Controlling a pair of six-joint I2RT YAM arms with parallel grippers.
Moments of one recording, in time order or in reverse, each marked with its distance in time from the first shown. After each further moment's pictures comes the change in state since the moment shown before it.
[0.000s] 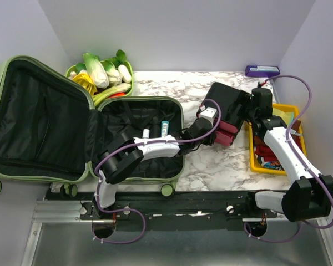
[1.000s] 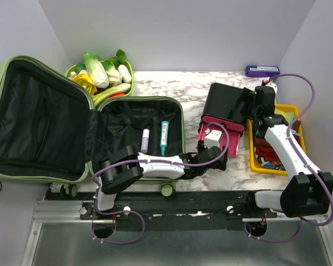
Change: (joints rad) left arm -0.245 -0.056 -0.113 -0.034 -0.251 -0.255; right arm -0.038 0.047 0.031 0.023 0.018 -0.002
